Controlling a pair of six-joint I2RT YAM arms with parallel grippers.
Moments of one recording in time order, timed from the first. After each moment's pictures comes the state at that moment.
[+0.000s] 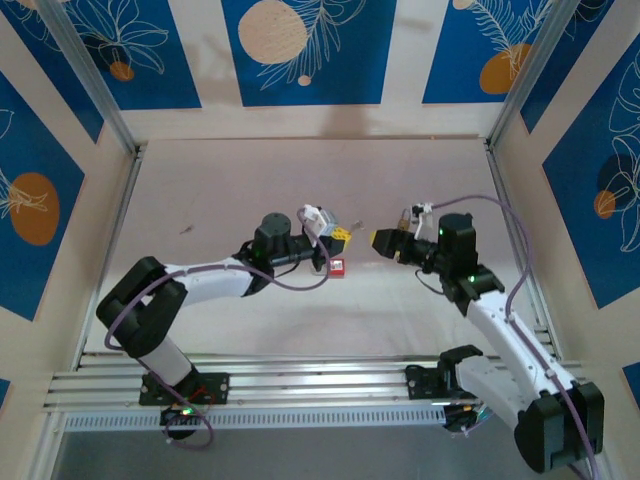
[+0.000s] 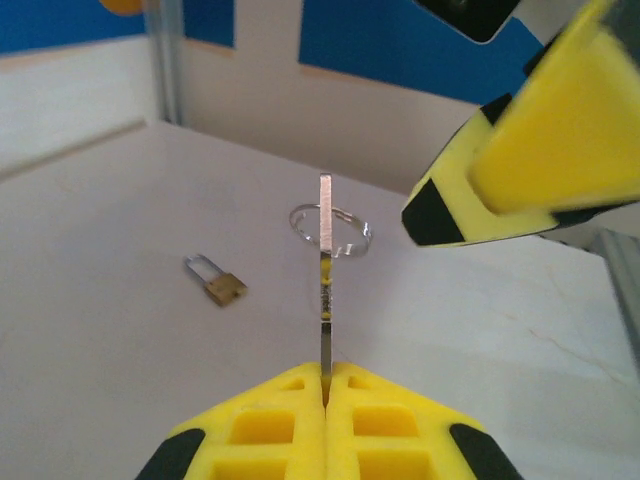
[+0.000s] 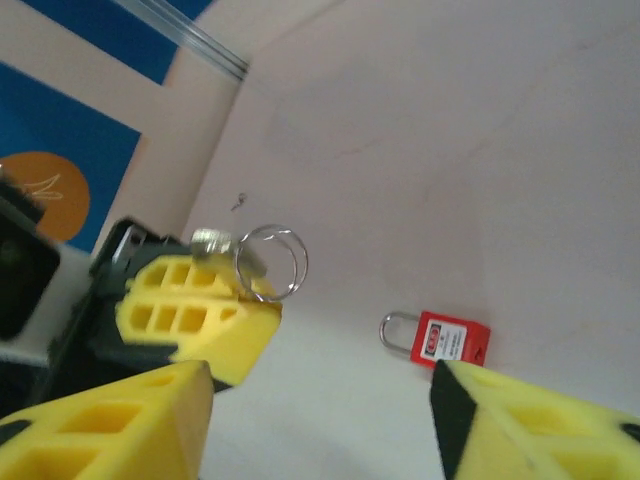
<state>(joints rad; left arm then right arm) -0.74 1.62 0.82 0.61 0.49 -0.06 0.25 0.86 0.56 -0.11 -0.55 0.61</state>
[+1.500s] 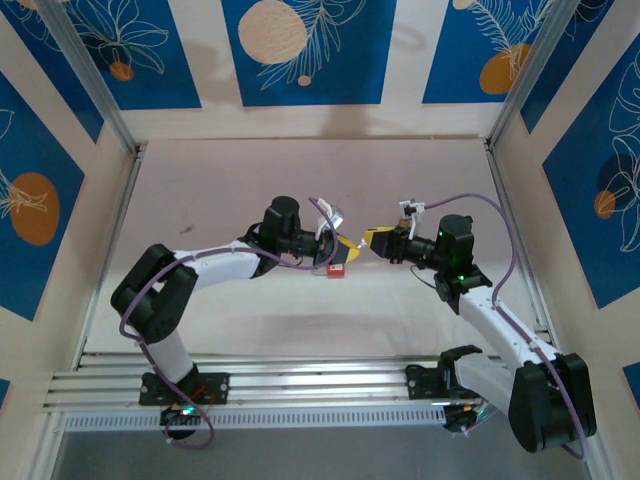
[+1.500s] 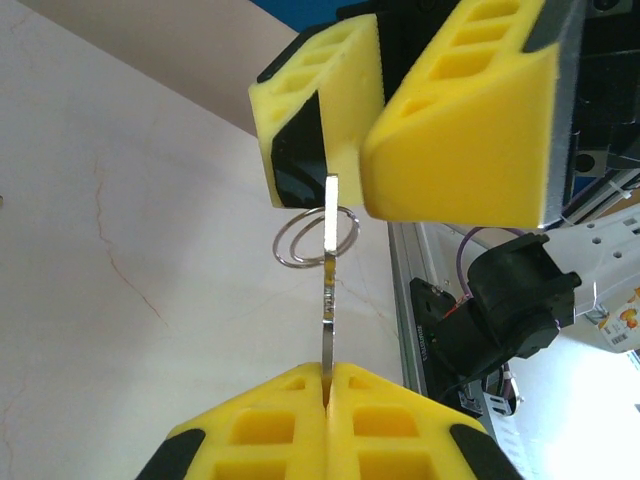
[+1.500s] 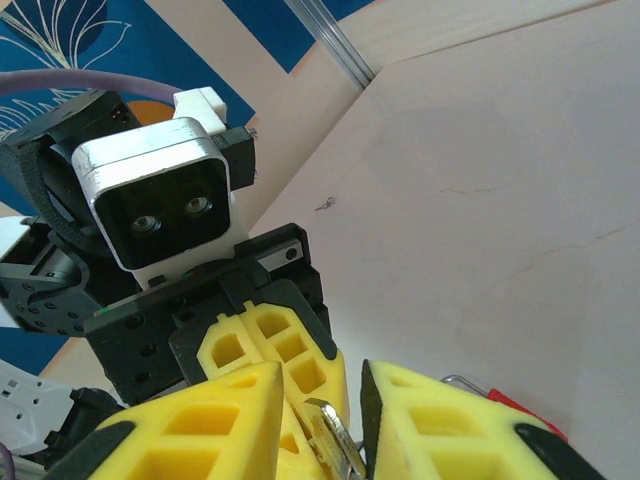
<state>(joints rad) -0.70 1.72 0.96 0.46 0.93 -0.29 0.22 1.00 0.50 0.26 -0.81 0.53</state>
